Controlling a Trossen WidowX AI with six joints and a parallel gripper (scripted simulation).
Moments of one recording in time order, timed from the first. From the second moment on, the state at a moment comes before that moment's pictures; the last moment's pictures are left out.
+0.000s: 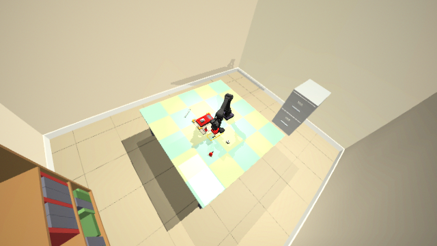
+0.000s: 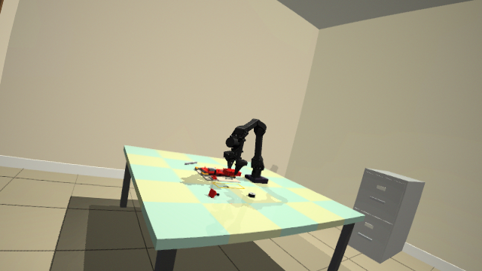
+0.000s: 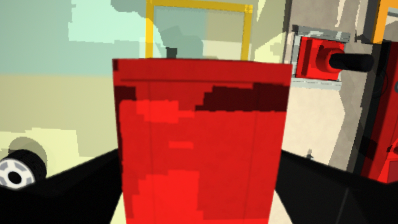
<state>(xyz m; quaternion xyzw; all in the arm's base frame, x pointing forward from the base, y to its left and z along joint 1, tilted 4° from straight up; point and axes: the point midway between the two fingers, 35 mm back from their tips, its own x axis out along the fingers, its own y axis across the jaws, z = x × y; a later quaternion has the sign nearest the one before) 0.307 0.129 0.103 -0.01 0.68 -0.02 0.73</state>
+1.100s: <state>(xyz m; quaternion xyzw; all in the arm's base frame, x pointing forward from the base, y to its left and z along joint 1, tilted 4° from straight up) 0.308 0.128 0.081 -0.01 0.68 -0.02 0.73</state>
